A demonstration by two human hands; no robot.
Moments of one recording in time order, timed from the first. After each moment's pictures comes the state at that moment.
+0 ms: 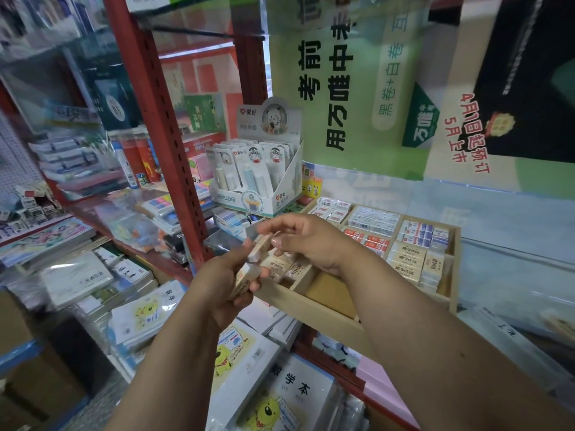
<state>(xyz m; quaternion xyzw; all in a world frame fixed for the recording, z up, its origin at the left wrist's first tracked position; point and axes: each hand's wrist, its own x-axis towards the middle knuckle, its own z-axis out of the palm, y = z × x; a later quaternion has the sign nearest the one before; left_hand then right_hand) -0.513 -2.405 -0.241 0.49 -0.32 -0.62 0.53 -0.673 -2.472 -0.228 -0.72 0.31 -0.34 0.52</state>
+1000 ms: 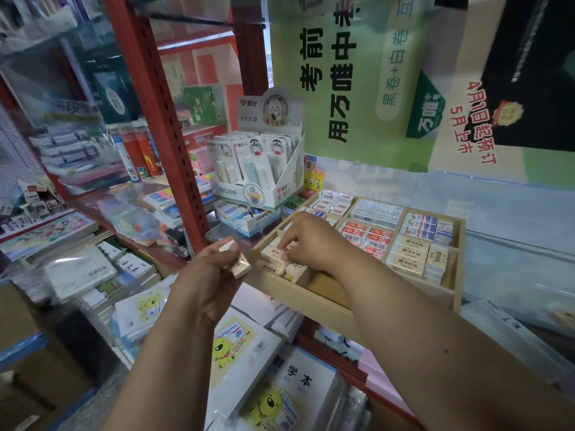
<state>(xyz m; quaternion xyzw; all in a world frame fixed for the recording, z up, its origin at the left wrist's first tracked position) -0.507 -2.403 -0.243 0.49 -0.22 -0.56 0.63 -0.666 -2.479 -0.237 -0.84 0.48 -0.20 0.17</state>
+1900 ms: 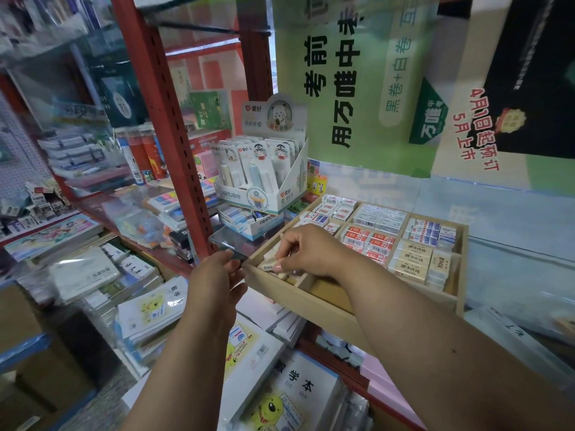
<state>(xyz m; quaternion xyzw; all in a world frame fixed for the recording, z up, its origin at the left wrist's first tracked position) -0.506 -2.418 -0.268 0.55 -0.21 -0.49 0.65 -0.666 -2.474 -0.241 -0.80 0.45 -0.22 0.33</state>
